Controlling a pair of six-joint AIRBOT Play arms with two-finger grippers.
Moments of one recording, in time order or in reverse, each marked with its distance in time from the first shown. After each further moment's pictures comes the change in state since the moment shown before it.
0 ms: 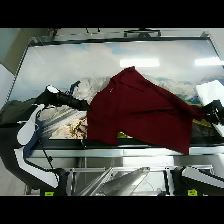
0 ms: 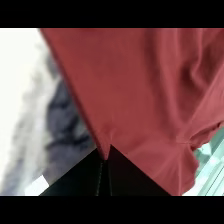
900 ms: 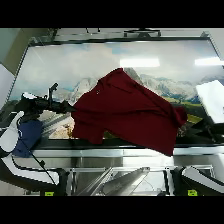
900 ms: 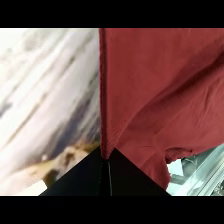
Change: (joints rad) left arm 0.247 0.124 -0.146 0.004 -0.031 0.016; right arm -0.061 0.100 -0.311 -0.100 -0.022 -0.016
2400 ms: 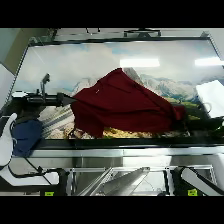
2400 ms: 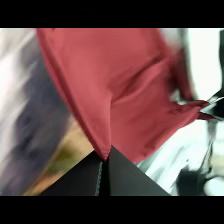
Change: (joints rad) left arm 0.035 0.193 -0.018 -0.328 -0.111 0.082; right arm 0.272 0.118 -0.076 0.379 0.021 -0.149
